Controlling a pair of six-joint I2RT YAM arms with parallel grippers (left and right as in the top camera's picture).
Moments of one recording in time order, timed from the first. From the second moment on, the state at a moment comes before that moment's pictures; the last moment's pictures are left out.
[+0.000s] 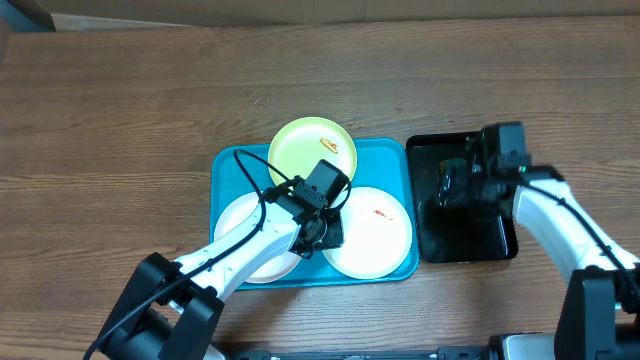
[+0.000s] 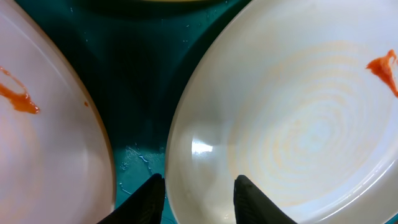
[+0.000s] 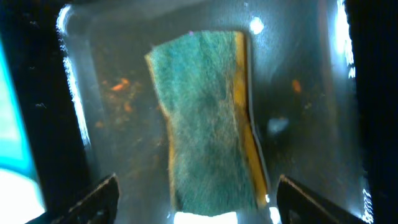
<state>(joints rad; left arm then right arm) -0.64 1.64 0.94 -0.66 0.12 -0.77 0.05 1.56 0.86 -0.53 -0.11 0.23</state>
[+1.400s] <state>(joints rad) -0.64 1.64 0.94 -0.65 0.12 -0.77 0.05 1.56 0.74 -0.44 -0.06 0.25</state>
